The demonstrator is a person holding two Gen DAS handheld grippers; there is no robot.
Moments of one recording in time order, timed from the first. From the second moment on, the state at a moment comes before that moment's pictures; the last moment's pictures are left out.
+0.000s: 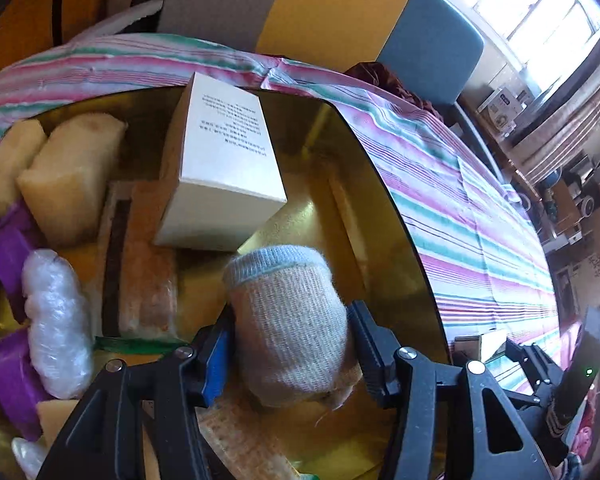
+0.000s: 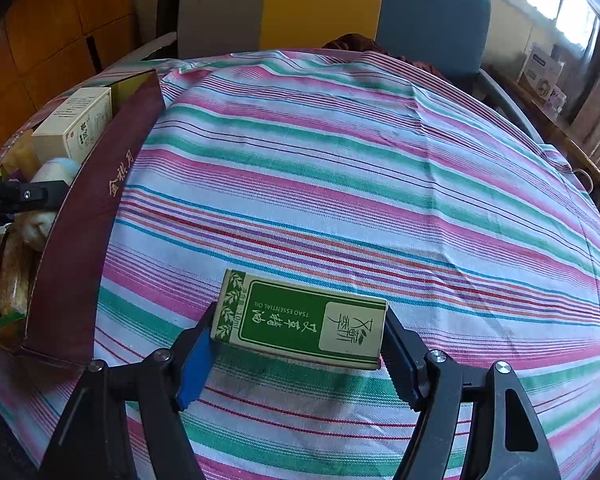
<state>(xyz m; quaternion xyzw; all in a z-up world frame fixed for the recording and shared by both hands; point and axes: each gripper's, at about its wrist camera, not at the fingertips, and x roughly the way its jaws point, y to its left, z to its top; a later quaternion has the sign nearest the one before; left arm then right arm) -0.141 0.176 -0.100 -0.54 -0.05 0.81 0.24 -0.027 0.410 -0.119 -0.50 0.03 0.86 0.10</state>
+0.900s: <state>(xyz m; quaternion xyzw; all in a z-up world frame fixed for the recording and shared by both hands) -0.099 0.122 -0.033 -0.44 -0.04 0.86 0.24 -0.028 0.411 -0.119 -0.50 0.03 0.86 0.11</state>
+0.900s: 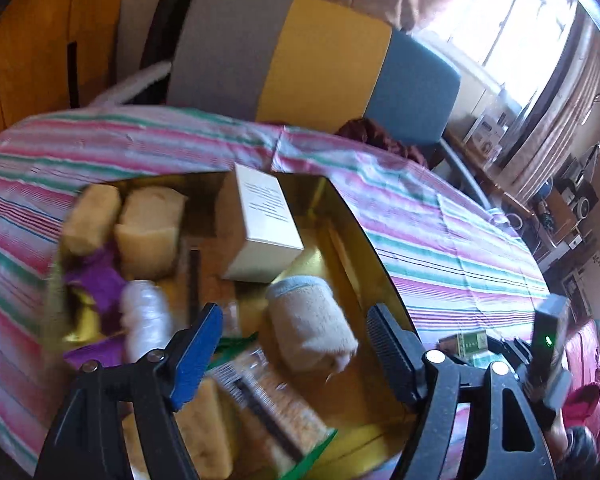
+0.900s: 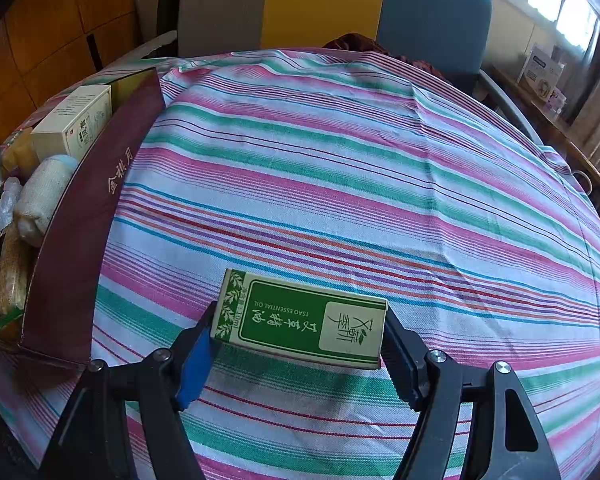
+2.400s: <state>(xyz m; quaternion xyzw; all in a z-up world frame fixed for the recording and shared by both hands) -0.040 0.004 -0.029 -0.39 -0.02 0.91 0.11 -0.054 0.238 -0.080 -0.47 -0.01 0.88 -0.06</state>
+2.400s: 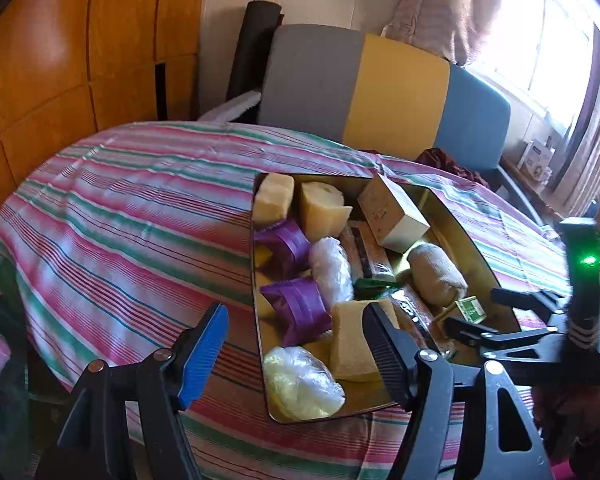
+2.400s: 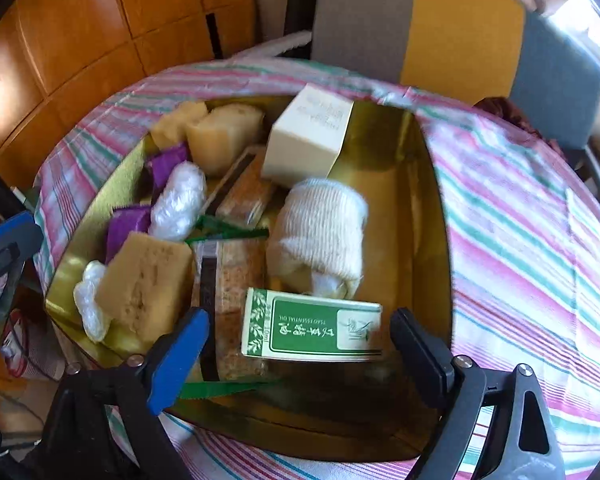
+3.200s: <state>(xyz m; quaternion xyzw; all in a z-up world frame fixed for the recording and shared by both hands) 0.000 0.026 0.002 -0.34 0.02 0.94 0.04 -0.010 0.218 -0.019 -0.34 0.02 0.93 0.10</state>
